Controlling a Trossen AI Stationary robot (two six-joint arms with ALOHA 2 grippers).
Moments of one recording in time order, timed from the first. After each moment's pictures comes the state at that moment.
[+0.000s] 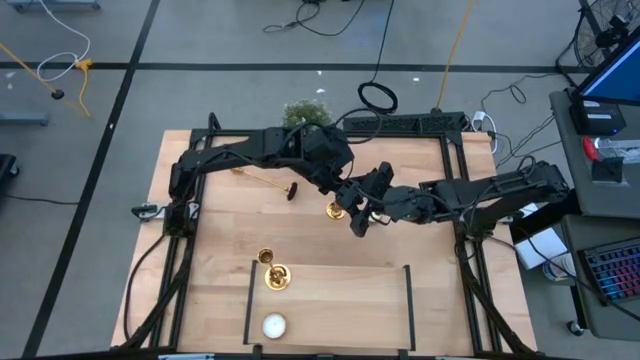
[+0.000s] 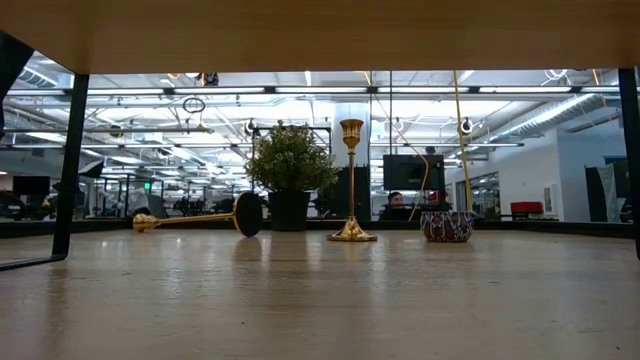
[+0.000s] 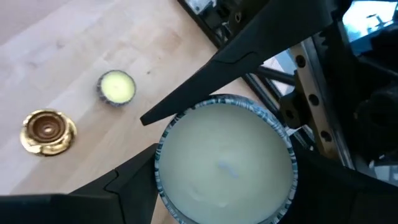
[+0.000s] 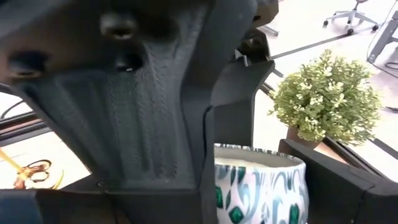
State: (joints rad) left arm 0.10 1.99 2.26 -1.02 0.23 -0.77; right arm 0.24 1.35 1.28 -0.40 0.58 0.38
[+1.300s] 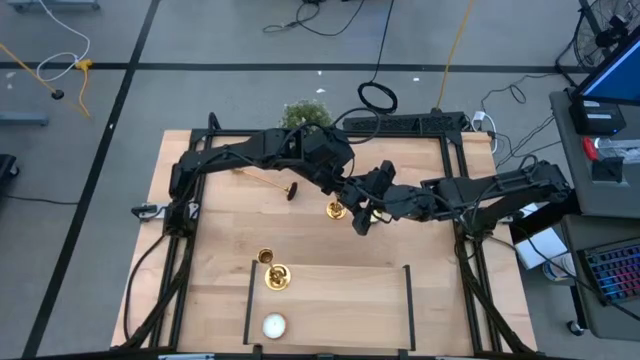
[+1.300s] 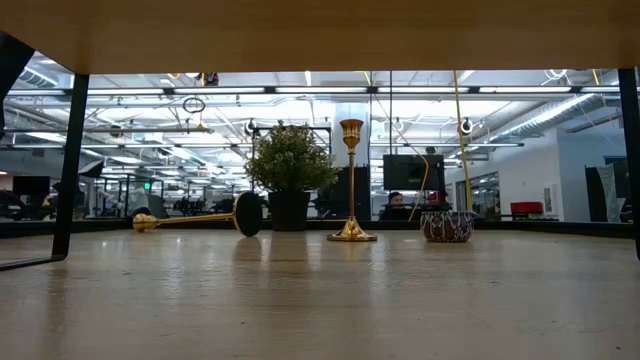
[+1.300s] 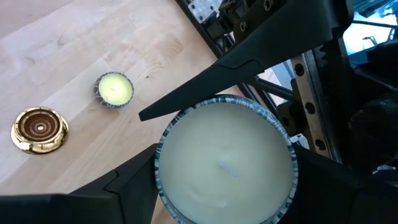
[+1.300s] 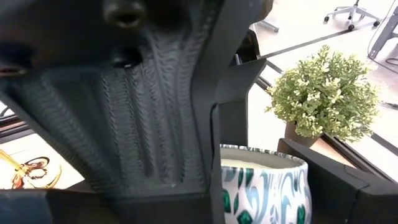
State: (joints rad) left arm 0.10 1.99 2.26 -1.00 0.17 -0.84; right arm 0.24 1.35 1.28 -0.45 0.55 0.42
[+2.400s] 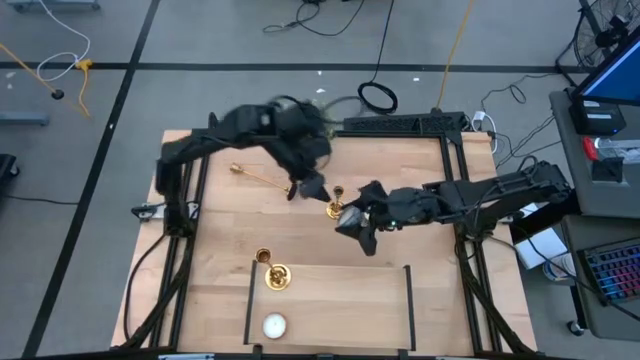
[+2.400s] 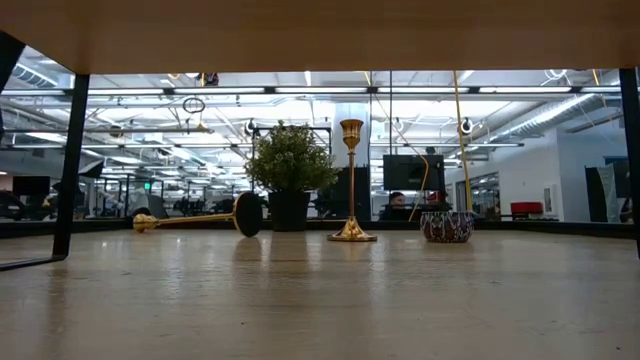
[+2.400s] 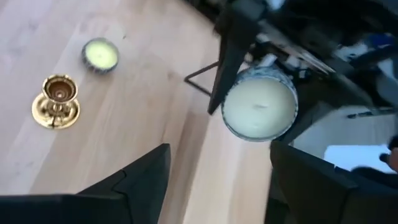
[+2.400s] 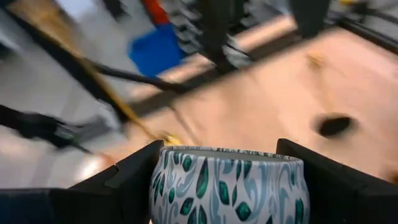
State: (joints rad) left arm 0.18 1.86 2.27 -1.26 0.52 -0.45; right arm 0.24 1.34 1.28 -0.35 0.23 0.55
